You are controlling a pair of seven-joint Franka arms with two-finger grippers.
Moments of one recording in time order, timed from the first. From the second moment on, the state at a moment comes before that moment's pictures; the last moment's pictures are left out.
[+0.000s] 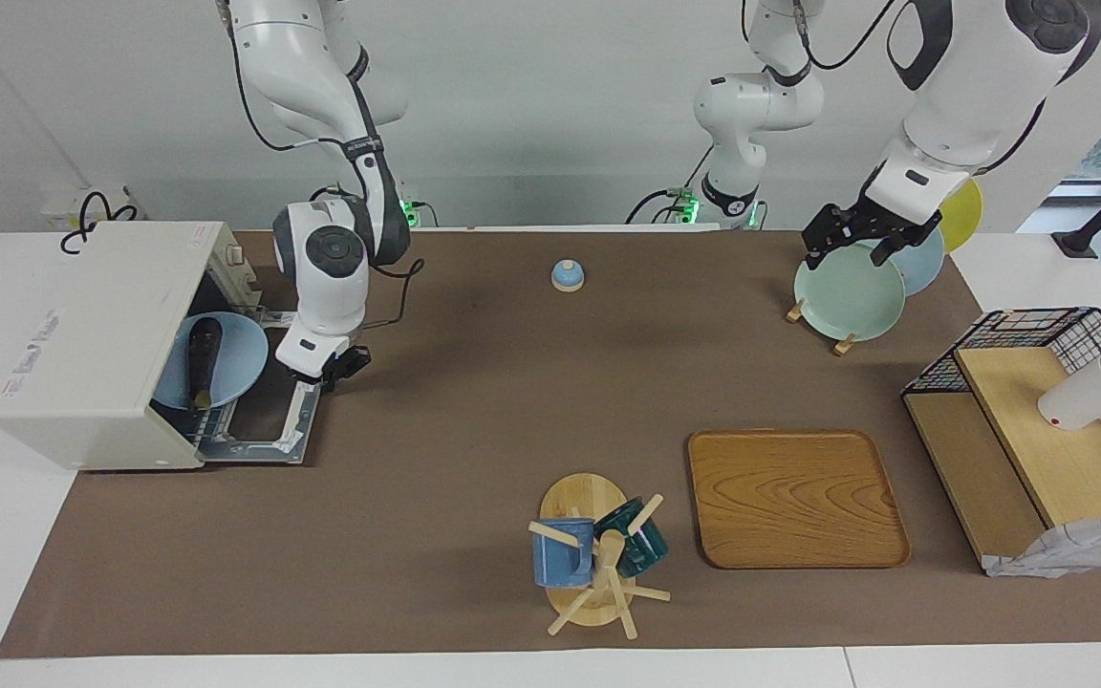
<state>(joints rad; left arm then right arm) -0.03 -0.01 -0.11 -1.62 -0.05 1.51 -0.15 0.16 0.16 -0.01 -2.18 -0.42 2.21 0.02</state>
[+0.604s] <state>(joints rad) -0.03 -0.01 -0.11 -1.62 -0.05 1.51 -0.15 0.13 0.08 -0.03 -1.99 -0.44 1.90 -0.11</state>
